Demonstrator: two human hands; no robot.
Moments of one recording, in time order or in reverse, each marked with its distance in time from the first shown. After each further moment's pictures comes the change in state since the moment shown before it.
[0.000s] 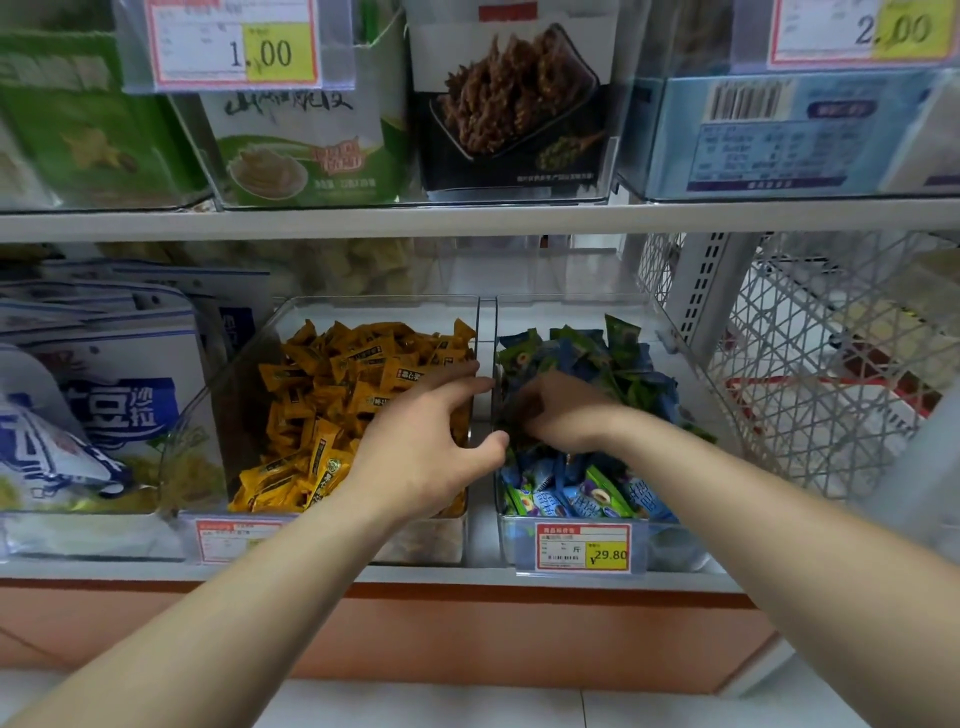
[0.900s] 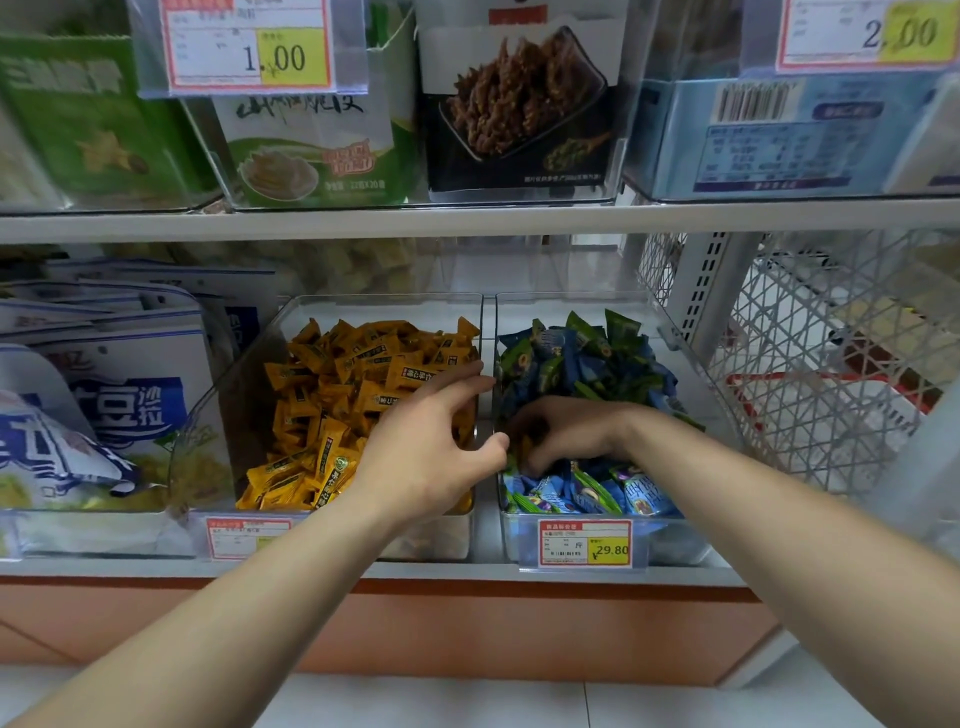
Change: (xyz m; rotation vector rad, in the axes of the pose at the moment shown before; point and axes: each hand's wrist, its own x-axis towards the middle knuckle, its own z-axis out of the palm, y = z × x) left_hand -0.004 -0.005 -0.001 -0.042 -0.030 -0.001; right_hand 0.009 0.026 0.010 0.226 -0.300 -0.026
